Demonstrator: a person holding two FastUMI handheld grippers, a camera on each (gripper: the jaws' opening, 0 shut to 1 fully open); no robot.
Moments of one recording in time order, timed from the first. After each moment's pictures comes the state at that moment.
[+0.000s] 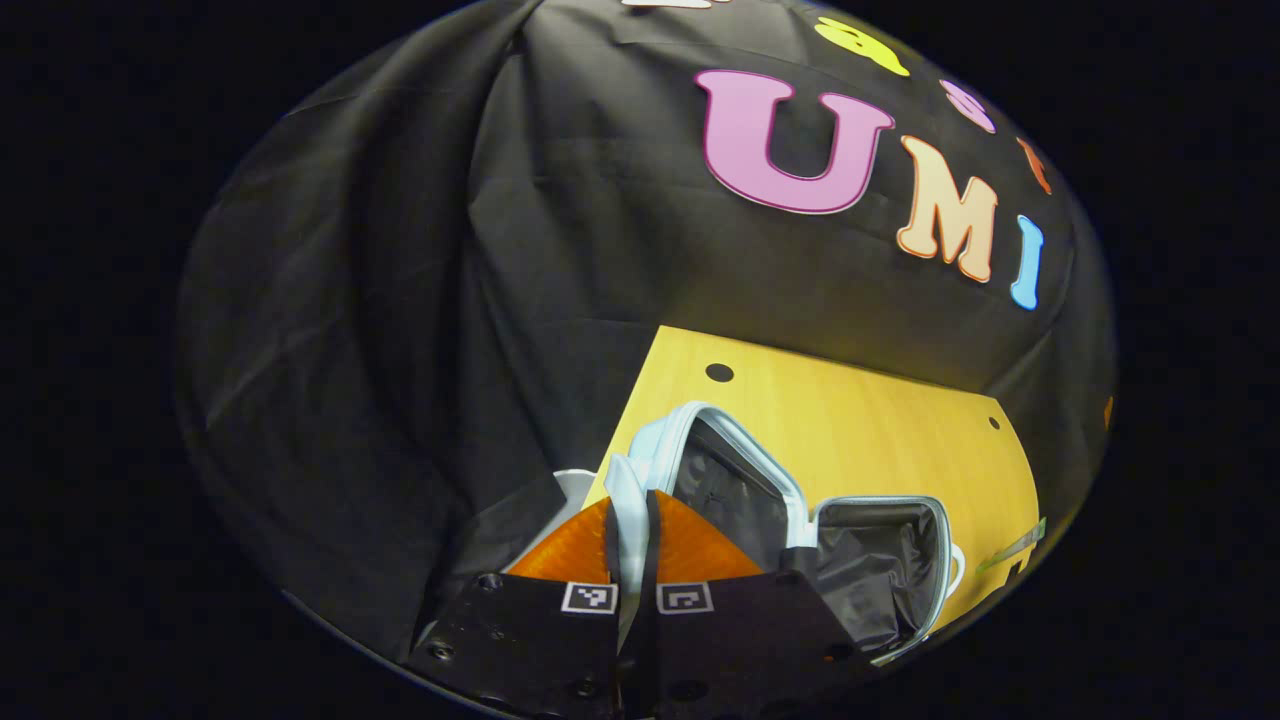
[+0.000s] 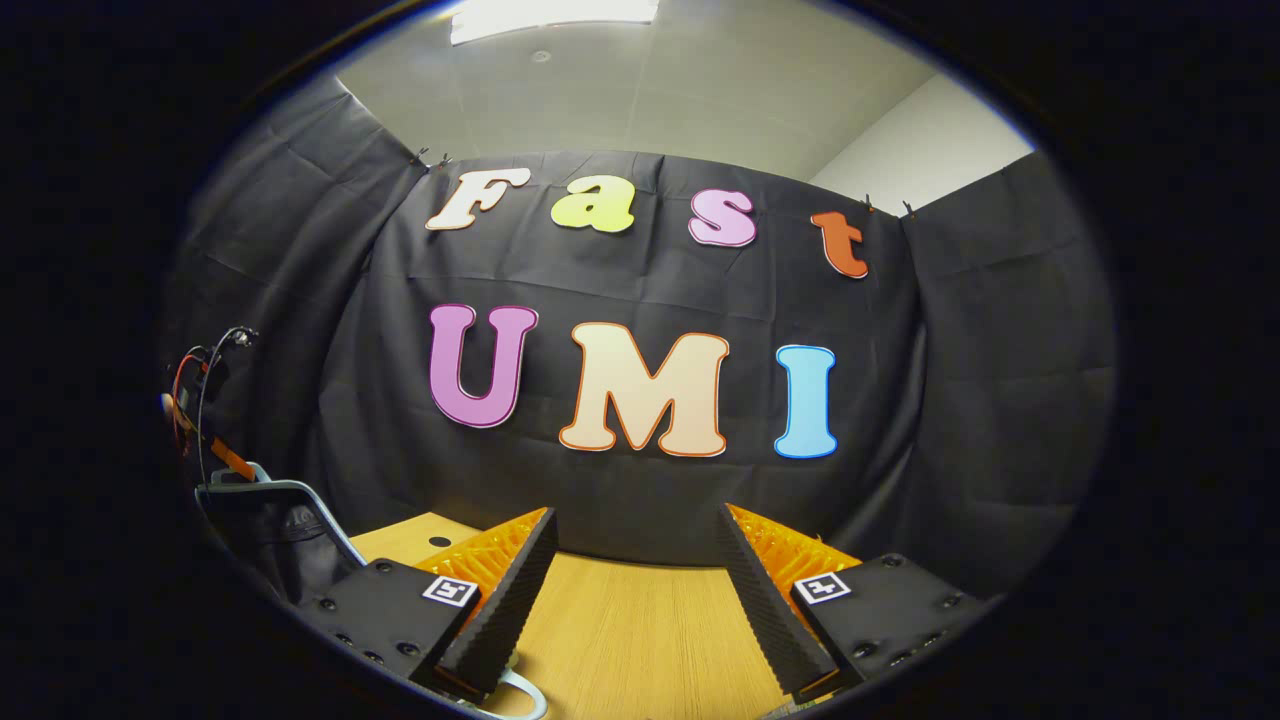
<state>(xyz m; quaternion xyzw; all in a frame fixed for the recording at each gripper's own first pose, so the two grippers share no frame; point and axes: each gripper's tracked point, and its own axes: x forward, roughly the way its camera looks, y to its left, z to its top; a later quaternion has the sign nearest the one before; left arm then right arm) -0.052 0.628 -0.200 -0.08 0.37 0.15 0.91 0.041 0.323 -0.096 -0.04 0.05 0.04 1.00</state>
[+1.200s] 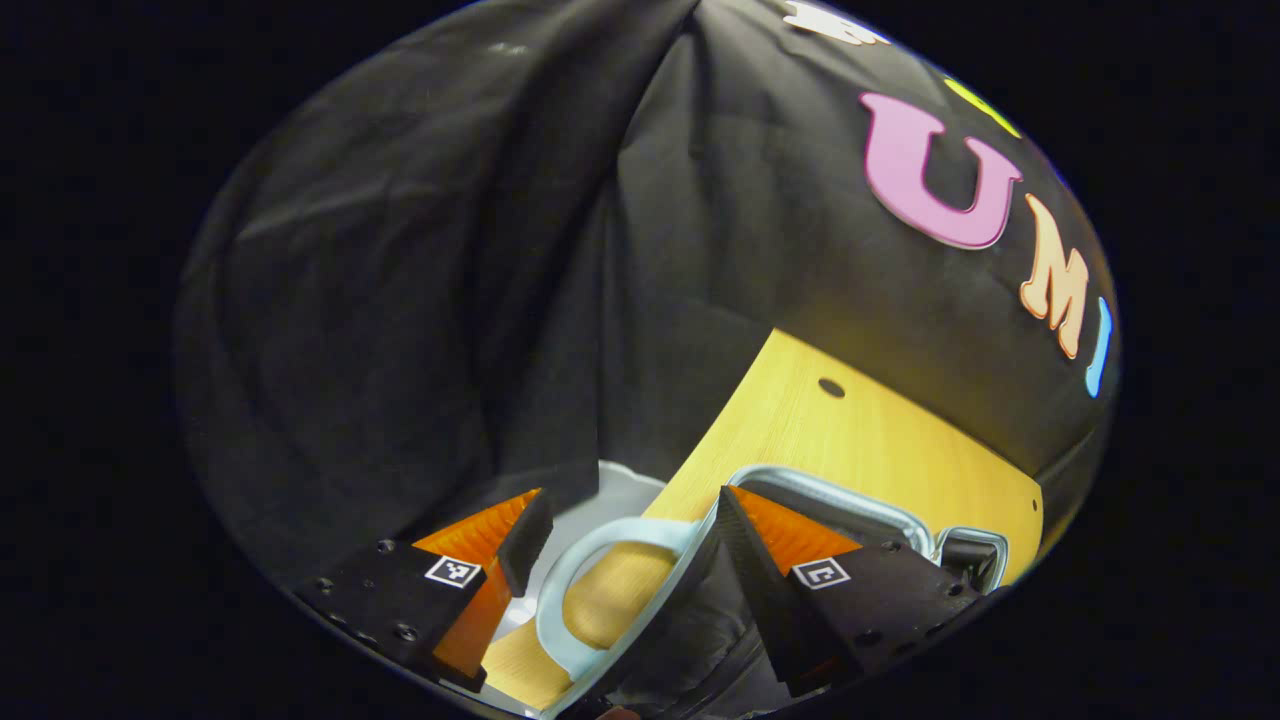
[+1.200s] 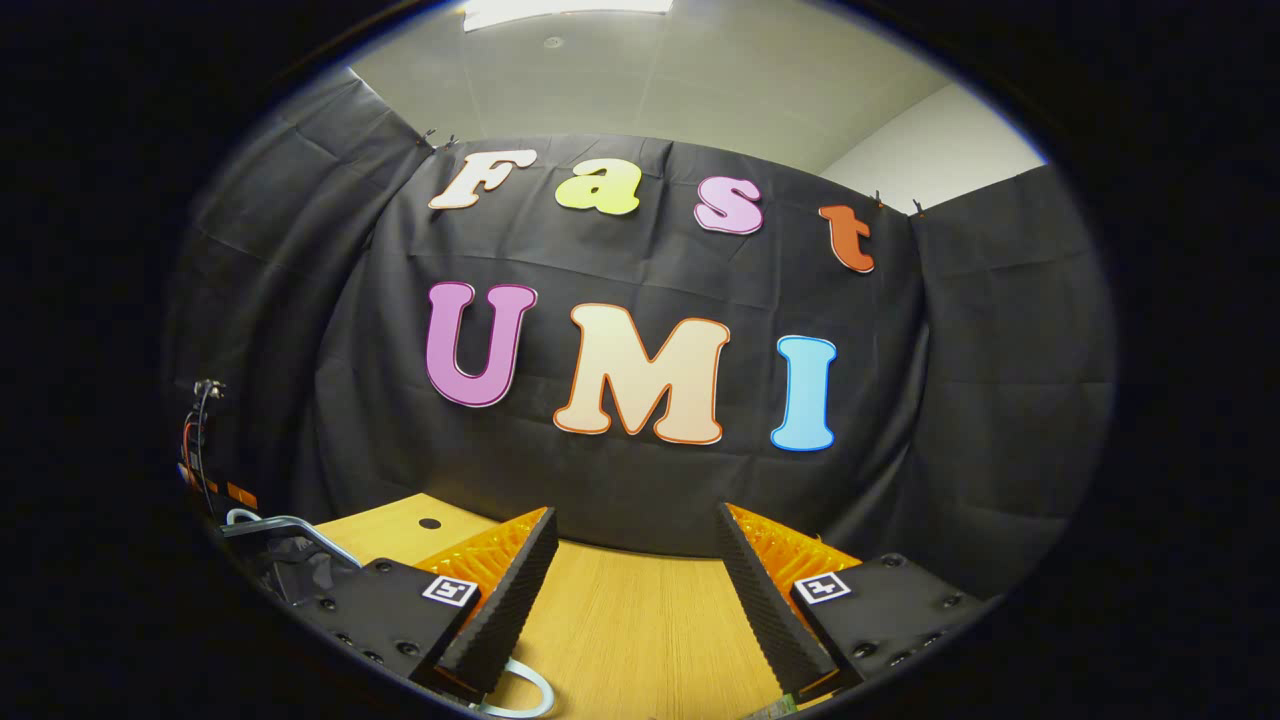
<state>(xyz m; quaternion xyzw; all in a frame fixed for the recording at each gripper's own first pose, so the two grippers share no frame) -0.061 0.687 -0.287 -0.13 0.28 0.29 0.90 0.045 0.302 -0.101 -0.05 0.07 0.04 1.00</state>
